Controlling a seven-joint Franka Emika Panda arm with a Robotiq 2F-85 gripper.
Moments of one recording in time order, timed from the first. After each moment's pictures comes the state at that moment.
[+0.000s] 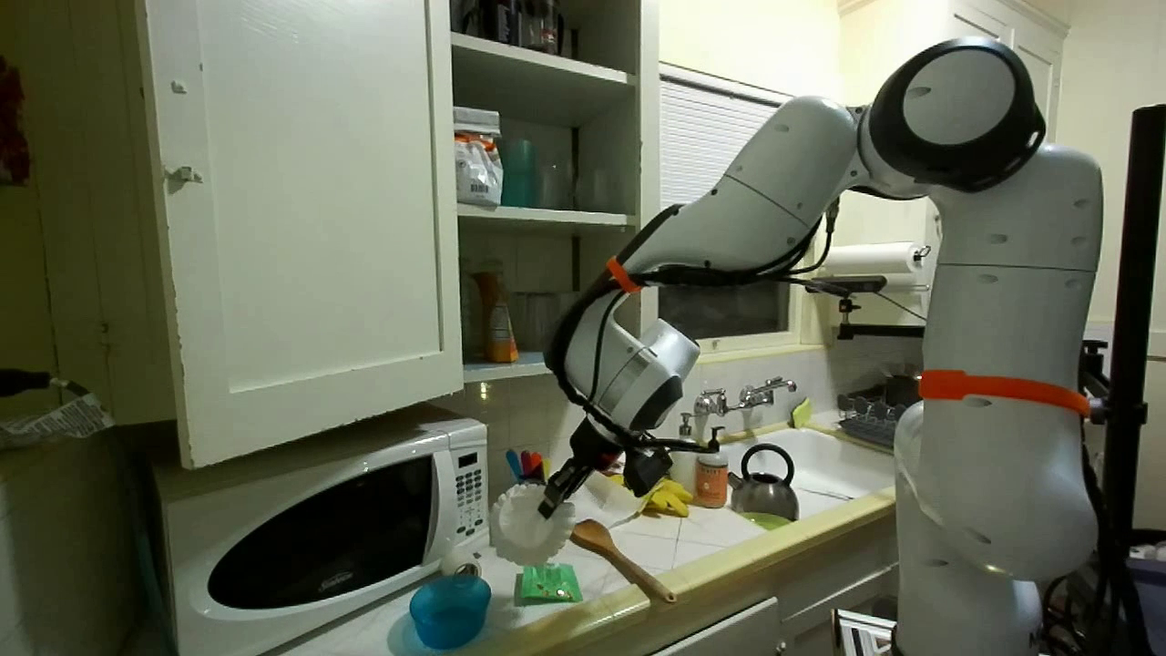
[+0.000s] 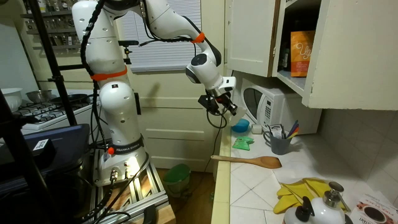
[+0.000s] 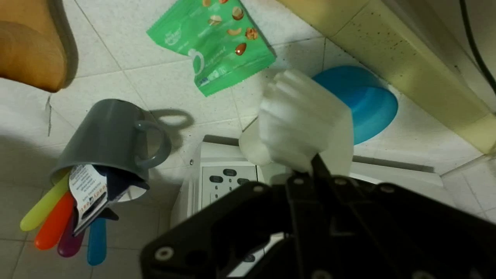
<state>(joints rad) -0.03 -0.11 0.02 -2.61 1.55 3.09 -1.51</state>
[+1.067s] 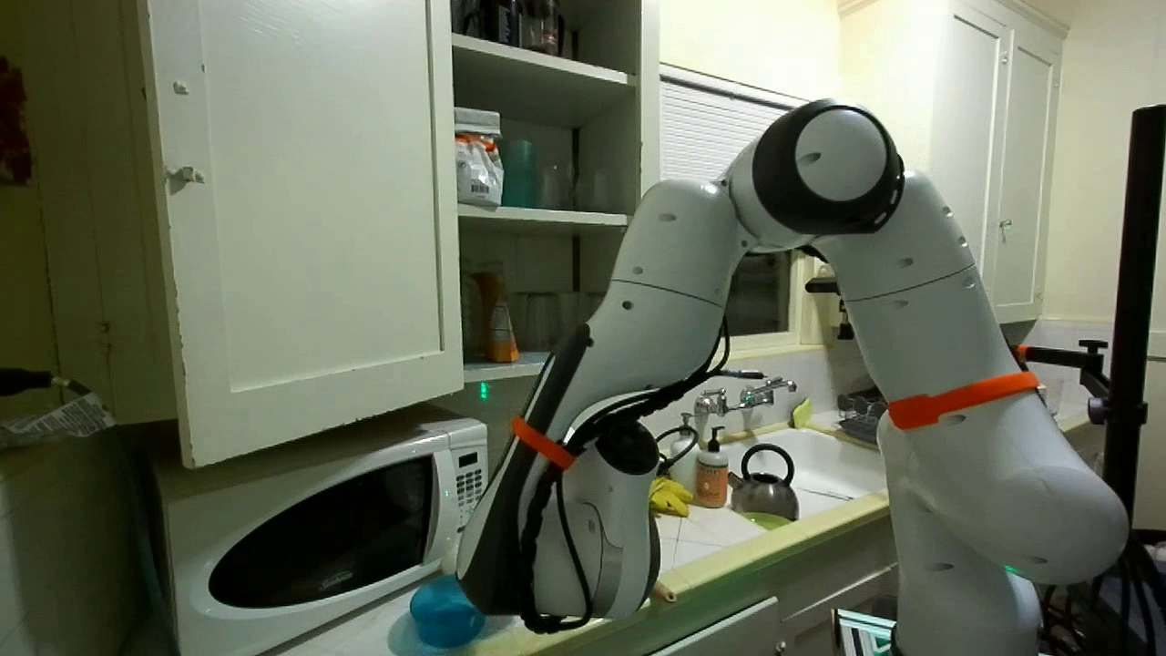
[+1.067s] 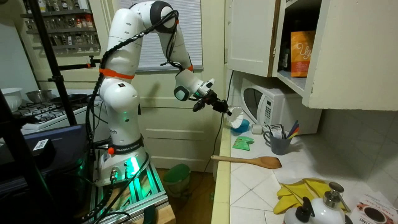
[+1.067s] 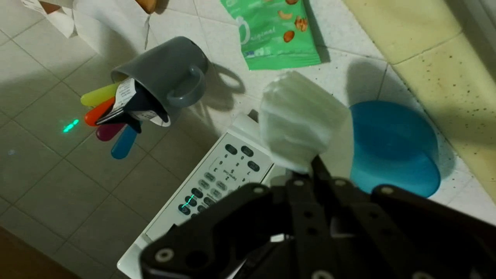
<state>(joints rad) 0.18 0.33 0.25 -2.54 1.29 3.98 -1.17</state>
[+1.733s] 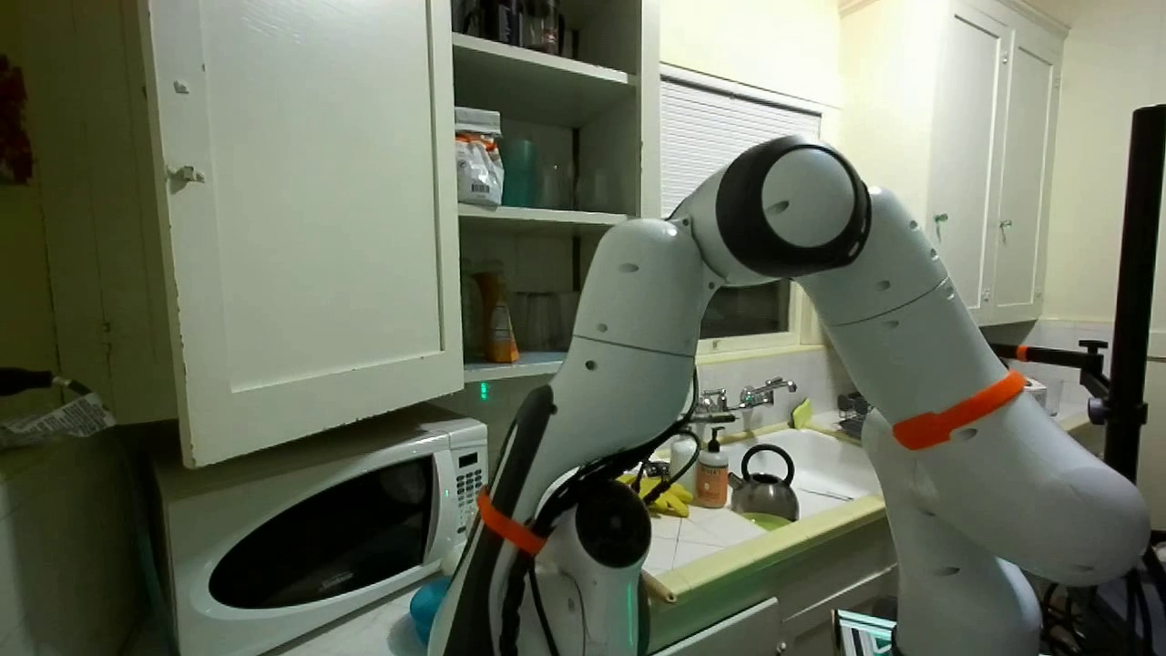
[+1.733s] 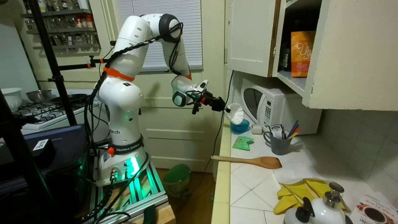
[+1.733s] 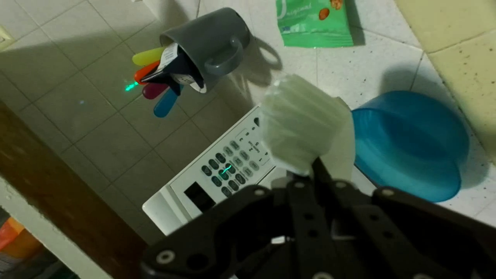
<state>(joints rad) 0.39 0.49 0.13 -2.44 1.35 4.23 -1.18</state>
